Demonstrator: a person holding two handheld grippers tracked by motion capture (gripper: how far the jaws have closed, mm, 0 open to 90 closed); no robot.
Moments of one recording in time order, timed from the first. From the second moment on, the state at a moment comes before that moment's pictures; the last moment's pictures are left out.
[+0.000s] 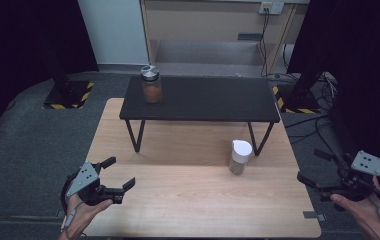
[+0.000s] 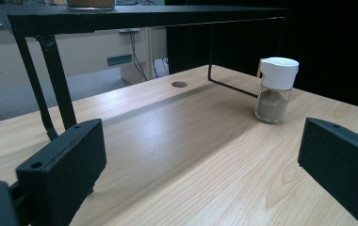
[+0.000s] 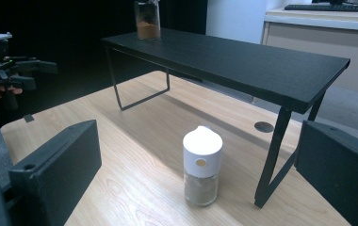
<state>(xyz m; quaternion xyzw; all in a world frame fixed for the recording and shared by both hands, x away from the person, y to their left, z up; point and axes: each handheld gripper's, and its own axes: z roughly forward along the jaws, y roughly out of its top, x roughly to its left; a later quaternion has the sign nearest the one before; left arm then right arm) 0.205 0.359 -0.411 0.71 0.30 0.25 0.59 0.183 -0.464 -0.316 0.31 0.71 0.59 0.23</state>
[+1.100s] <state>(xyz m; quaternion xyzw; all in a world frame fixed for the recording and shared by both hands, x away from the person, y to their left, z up) 0.206 0.358 -0.411 0.71 0.29 0.25 0.59 0.261 -0.417 -0.310 0.31 0.76 0.54 0.19</state>
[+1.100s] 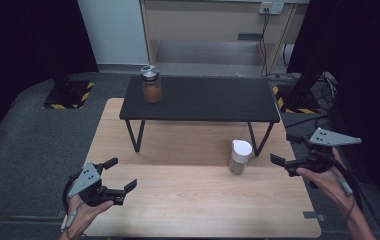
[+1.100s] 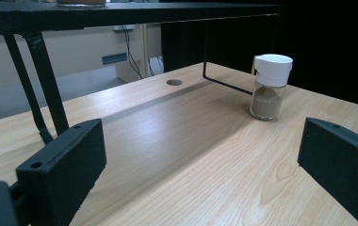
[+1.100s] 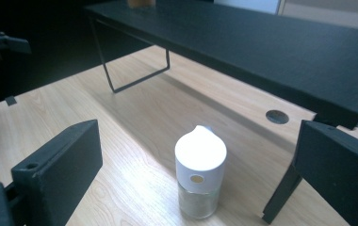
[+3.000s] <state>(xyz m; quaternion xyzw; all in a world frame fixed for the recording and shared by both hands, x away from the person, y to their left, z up) 0.204 0.359 -0.411 0.72 0.29 0.25 0.58 0.329 -0.317 -0.390 0.37 0.79 0.45 0.20</state>
